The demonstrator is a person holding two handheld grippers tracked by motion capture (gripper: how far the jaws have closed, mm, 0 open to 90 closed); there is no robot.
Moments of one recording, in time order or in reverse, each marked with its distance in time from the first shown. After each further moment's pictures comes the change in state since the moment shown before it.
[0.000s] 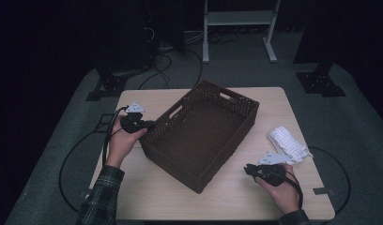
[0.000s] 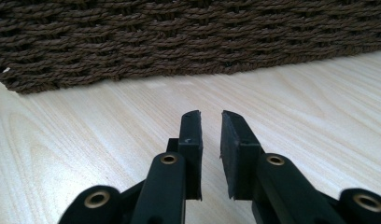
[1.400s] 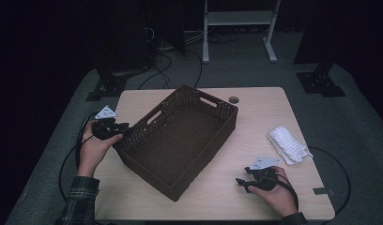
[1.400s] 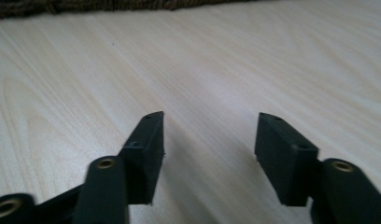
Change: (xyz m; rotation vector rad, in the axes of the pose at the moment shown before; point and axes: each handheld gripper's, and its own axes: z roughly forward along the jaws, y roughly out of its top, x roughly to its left) left arm 0.025 -0.033 -0.068 -0.033 0.076 -0.025; right arm 0.012 -0.011 0.023 0.102 0.044 -0.044
